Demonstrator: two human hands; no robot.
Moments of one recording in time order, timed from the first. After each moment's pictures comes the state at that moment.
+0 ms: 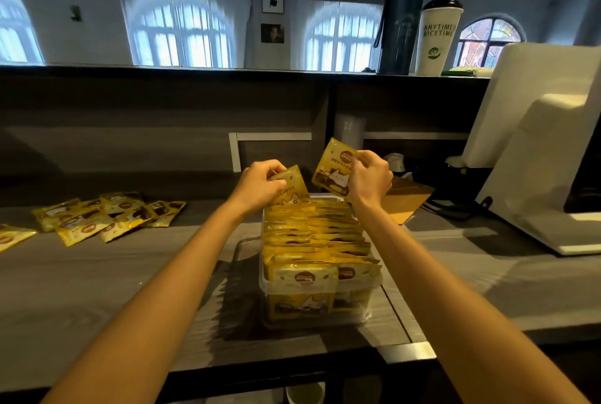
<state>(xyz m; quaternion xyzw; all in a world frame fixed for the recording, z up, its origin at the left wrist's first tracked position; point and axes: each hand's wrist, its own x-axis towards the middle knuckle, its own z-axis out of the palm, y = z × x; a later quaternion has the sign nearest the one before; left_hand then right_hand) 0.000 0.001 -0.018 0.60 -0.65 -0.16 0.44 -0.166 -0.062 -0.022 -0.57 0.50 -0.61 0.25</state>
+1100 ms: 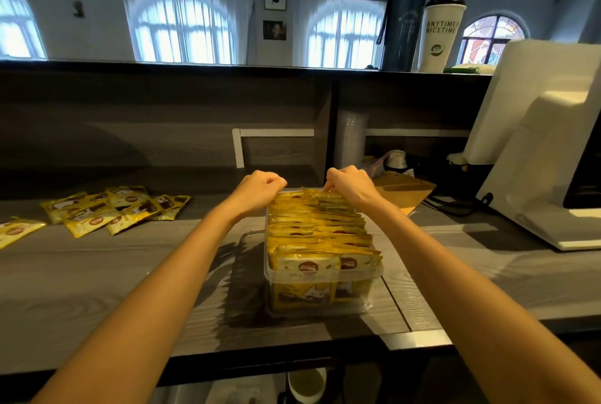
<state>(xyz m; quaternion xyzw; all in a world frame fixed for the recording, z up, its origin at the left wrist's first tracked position) 0.002 0.013 -0.026 0.67 -0.62 -0.19 0.36 -0.163 -0.048 -0.018 -0.75 0.52 -0.29 0.27</state>
